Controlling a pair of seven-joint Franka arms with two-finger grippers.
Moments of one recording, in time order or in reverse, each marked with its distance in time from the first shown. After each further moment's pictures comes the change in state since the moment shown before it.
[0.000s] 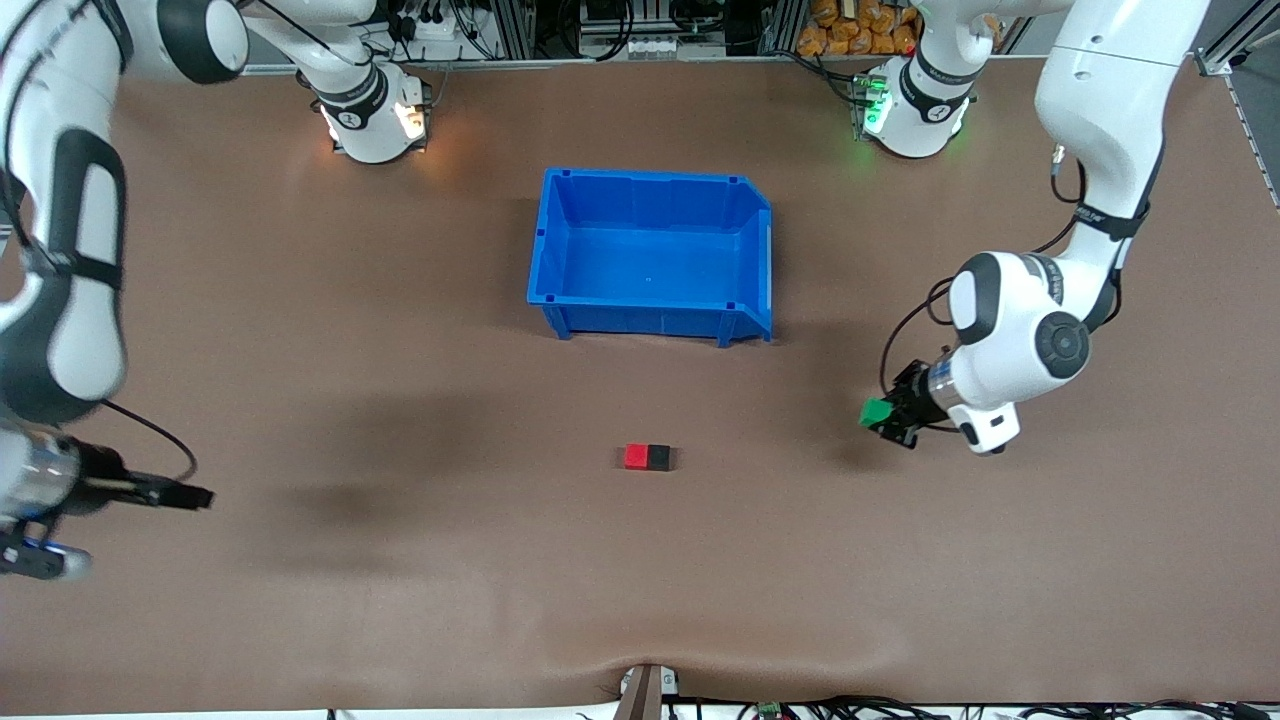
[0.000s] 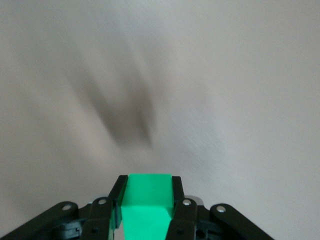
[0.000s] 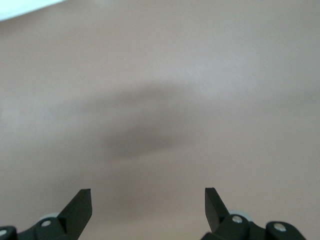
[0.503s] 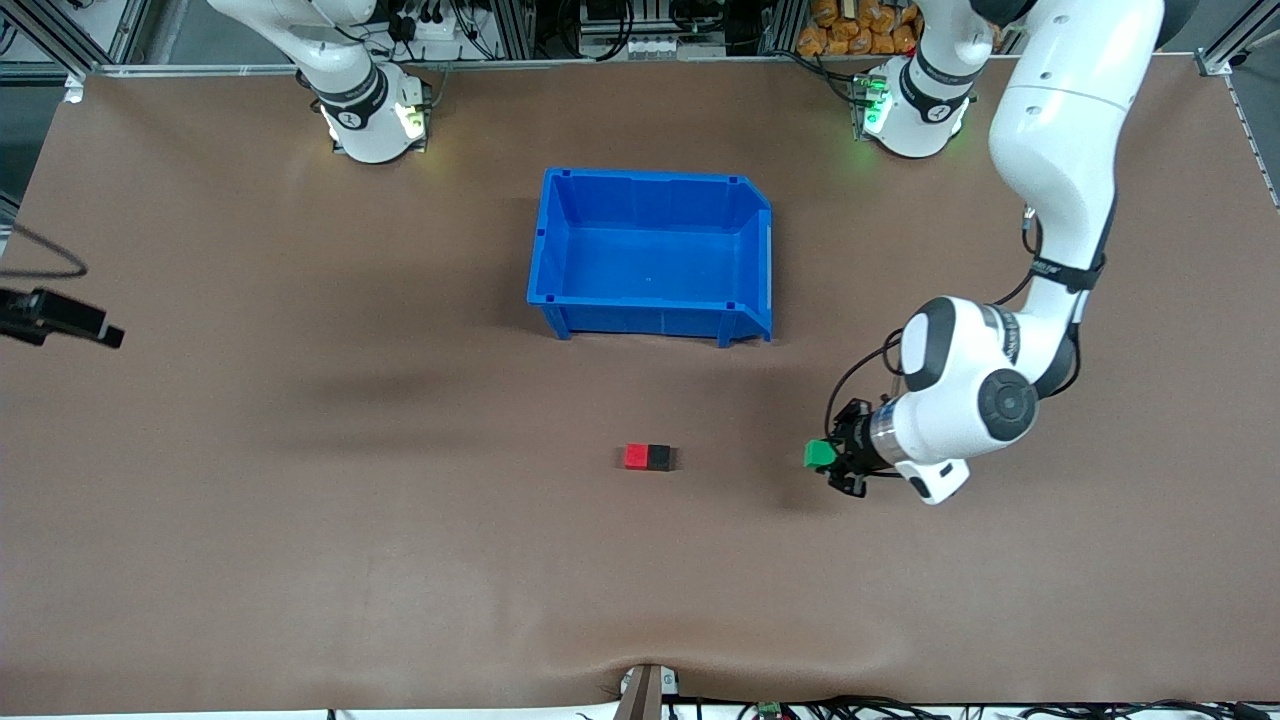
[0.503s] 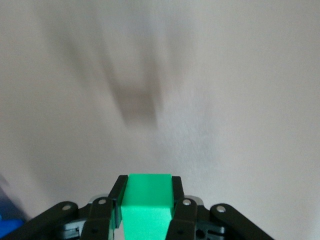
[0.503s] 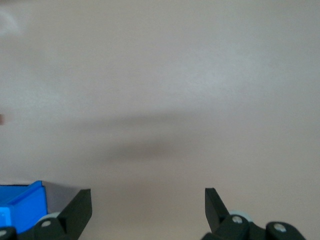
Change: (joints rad) left arm -0.106 0.196 0.001 0.348 0.000 -0.136 -0.249; right arm -0.017 -0.591 0.016 -0.617 -0.001 0.099 -0.153
